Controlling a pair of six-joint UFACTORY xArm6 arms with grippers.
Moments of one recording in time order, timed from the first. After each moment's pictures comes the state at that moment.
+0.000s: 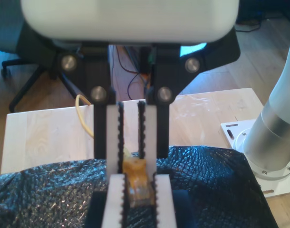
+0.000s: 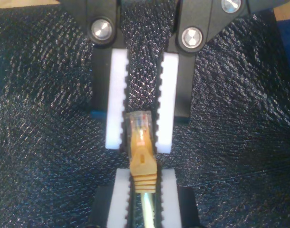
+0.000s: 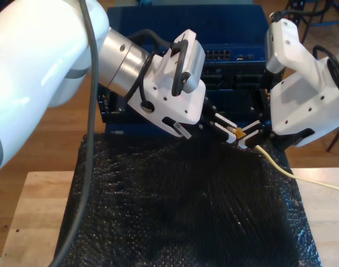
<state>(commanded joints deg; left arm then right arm) -12.4 -16.0 -58.1 -59.1 83.4 -260.9 4.1 -33.8 -48.5 39.4 76.2 -84.1</state>
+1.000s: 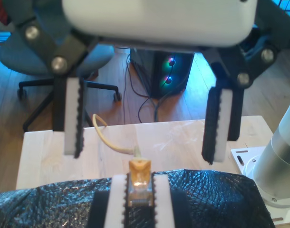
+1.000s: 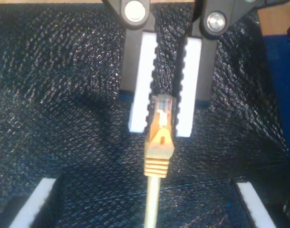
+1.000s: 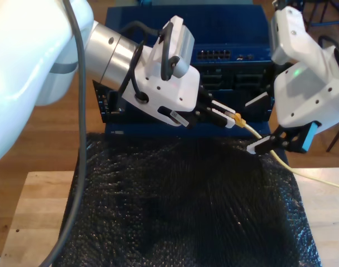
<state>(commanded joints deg) -9.7 -15.8 -58.5 -63.7 84.0 -261.0 3.6 -34.2 -51.0 39.2 76.9 -88.1</state>
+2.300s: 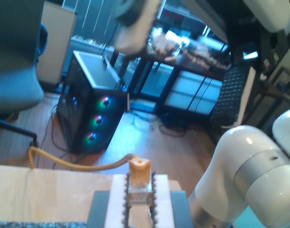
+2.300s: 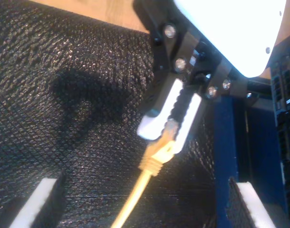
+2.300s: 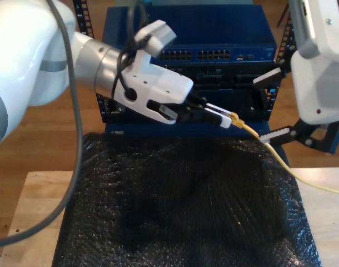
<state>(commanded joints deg) -2.9 -6.6 -61.1 -72.2 101.7 -268.3 3.6 -46.5 -50.8 39.5 76.8 -96.8</state>
